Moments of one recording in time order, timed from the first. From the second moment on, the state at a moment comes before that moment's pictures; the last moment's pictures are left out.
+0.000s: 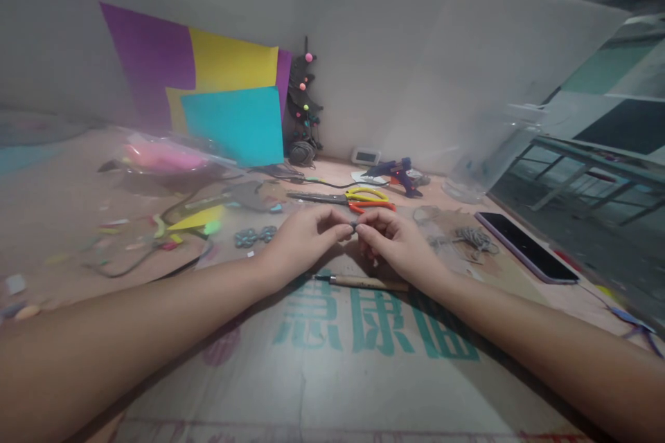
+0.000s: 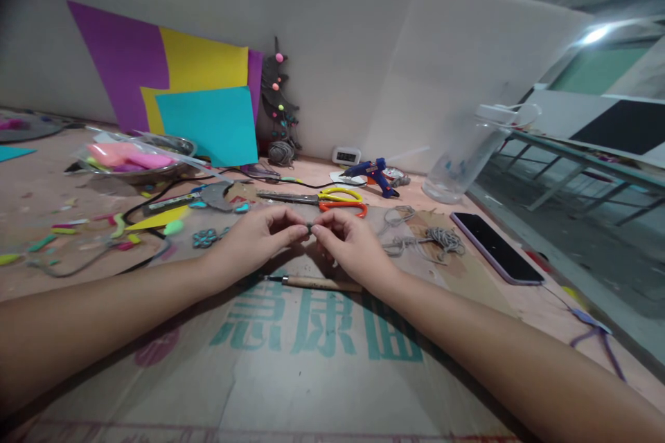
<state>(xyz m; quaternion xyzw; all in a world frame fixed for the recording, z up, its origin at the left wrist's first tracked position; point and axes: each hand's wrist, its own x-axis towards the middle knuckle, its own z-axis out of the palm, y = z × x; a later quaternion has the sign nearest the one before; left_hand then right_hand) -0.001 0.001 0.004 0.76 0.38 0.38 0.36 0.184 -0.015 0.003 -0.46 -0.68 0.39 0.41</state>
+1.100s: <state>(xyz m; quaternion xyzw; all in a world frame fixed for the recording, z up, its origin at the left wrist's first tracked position) 0.001 -0.003 0.010 0.76 0.40 0.37 0.35 0.185 -0.015 0.002 -0.47 -0.72 0.33 0.40</state>
